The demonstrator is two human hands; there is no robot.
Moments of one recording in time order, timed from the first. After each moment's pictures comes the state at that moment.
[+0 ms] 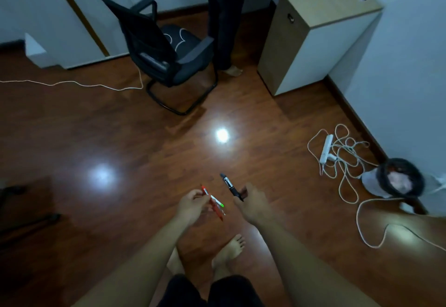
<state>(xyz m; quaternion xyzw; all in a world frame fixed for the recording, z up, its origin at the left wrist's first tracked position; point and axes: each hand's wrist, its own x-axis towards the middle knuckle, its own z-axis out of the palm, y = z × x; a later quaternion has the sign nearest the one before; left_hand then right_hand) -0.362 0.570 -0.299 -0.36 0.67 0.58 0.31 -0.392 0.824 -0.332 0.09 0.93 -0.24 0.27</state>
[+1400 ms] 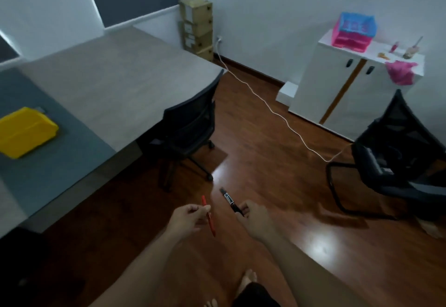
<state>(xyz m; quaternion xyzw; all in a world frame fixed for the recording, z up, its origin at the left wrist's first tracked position) 0.093 0.149 -0.163 -0.57 0.47 0.66 -0.15 -0.134 0.247 -0.162 -0.46 0.81 -0.19 0.31</state>
